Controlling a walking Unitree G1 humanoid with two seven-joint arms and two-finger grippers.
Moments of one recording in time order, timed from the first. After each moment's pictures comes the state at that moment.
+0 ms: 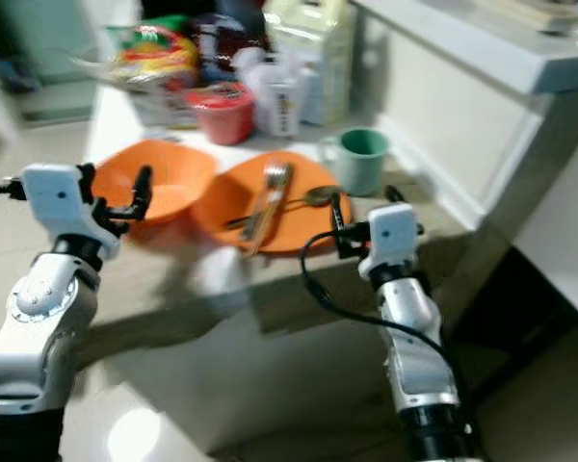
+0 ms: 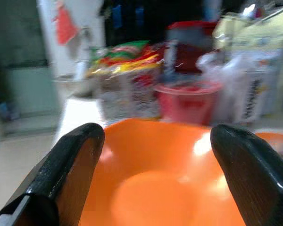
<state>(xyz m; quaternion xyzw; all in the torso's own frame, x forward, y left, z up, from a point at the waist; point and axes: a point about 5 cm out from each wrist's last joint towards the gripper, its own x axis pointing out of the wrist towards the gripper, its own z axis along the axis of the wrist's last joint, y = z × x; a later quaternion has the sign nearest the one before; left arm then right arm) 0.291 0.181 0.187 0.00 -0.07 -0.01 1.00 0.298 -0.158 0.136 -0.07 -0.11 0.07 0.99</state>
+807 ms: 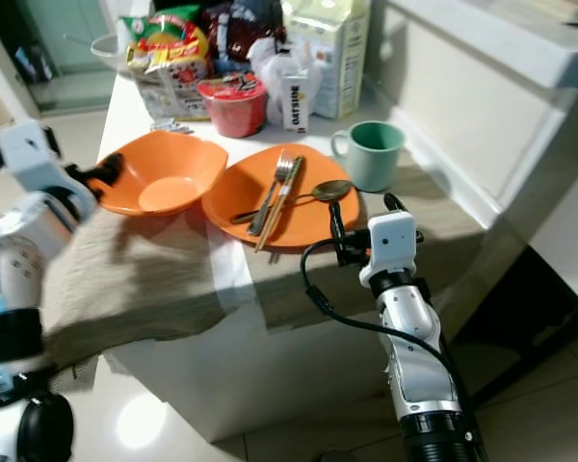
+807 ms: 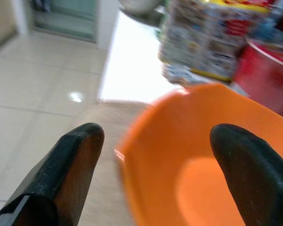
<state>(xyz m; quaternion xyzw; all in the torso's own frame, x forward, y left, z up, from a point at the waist) 0.340 0.229 0.213 -0.12 0.08 0.09 0.98 0.293 -0.161 0.130 -0.08 -0.10 0.07 0.99</state>
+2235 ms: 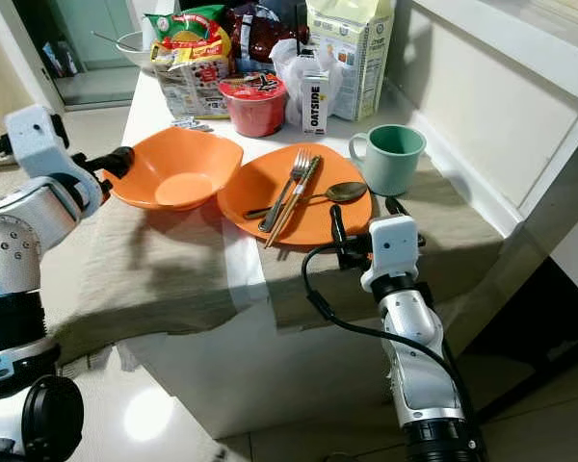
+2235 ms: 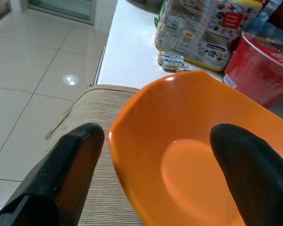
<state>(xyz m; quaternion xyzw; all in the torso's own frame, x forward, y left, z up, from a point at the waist) 0.340 0.207 0.222 -0.16 0.13 0.06 0.98 0.288 -0.161 0.128 -0.08 -0.09 0.07 0.99</state>
